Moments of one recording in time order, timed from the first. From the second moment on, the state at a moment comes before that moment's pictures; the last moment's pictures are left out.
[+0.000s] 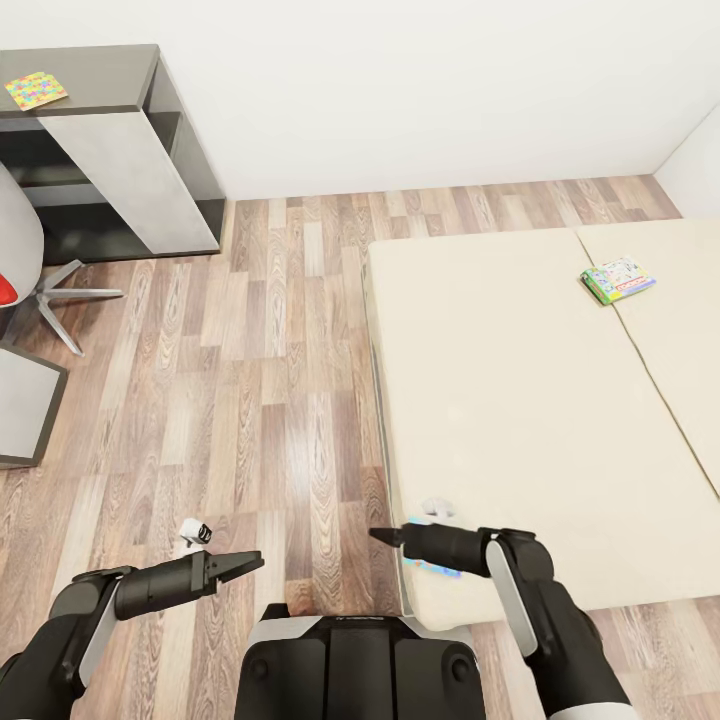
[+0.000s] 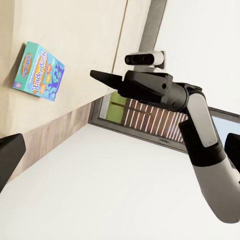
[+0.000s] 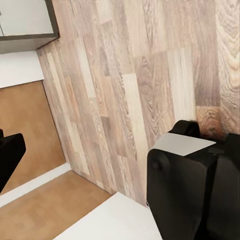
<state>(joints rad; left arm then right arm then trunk) -0.39 0.19 0.23 -1.06 0.10 0.91 -1.52 -0.42 0.07 0.00 -1.31 -0.20 0.94 0.60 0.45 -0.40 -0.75</state>
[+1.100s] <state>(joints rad) -0.39 0.19 0.24 -1.05 0.10 0.90 -1.52 -0.42 0.06 -0.04 -1.22 -0.21 0.80 0.05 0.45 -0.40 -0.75</state>
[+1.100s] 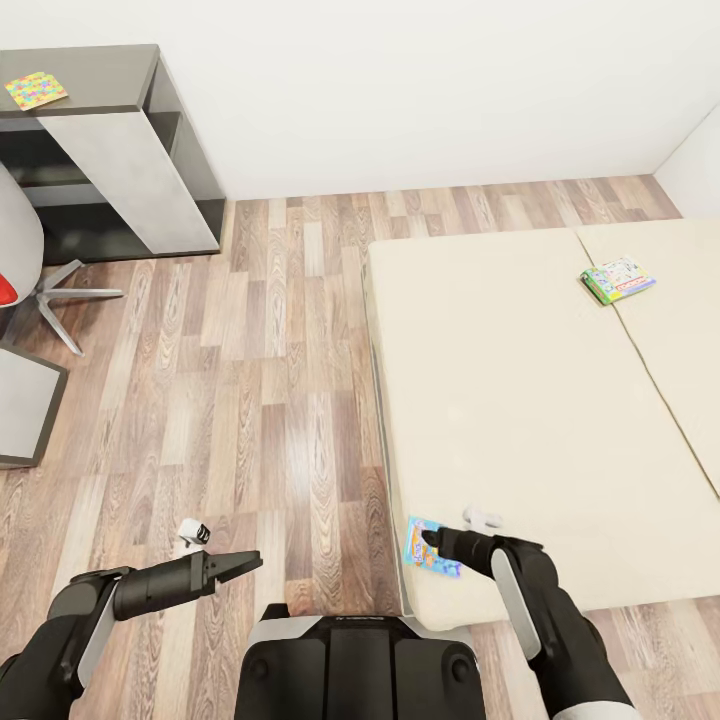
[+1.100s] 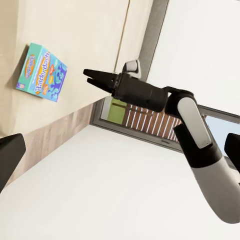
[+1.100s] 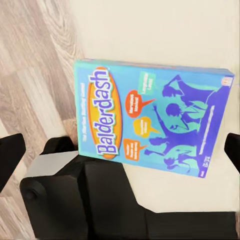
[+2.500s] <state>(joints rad) -0.39 0.19 0.24 -1.05 0.10 0.90 -1.52 -0.47 -0.06 -0.09 -1.07 -0.23 0.68 0.32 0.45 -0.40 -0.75</state>
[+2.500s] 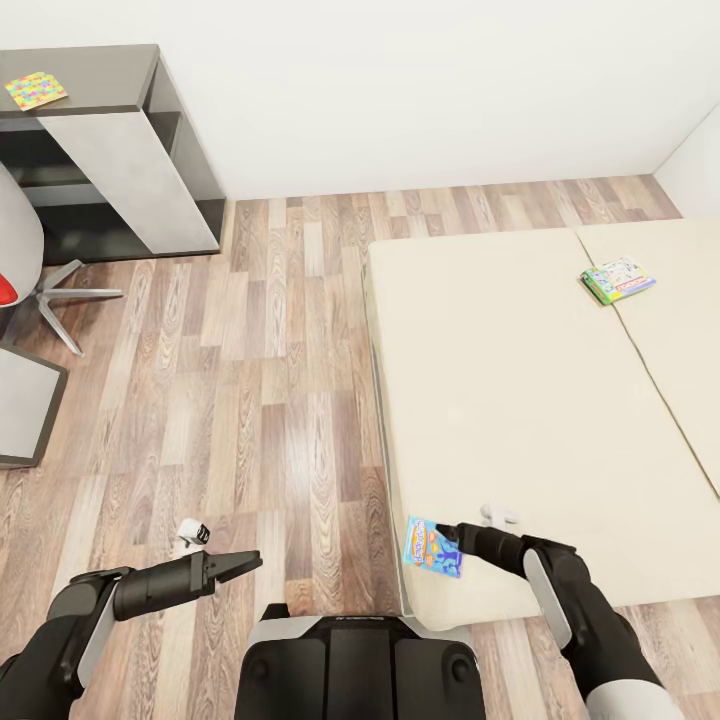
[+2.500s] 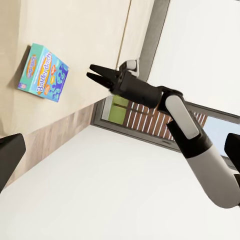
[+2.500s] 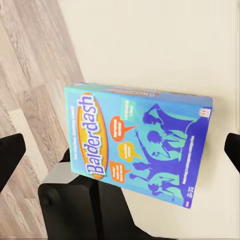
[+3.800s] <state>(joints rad) -0.39 0.19 0.24 -1.05 0.10 0.90 -1.52 -0.57 -0.06 -0.08 -0.75 -0.21 0.50 0.40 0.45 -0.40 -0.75</state>
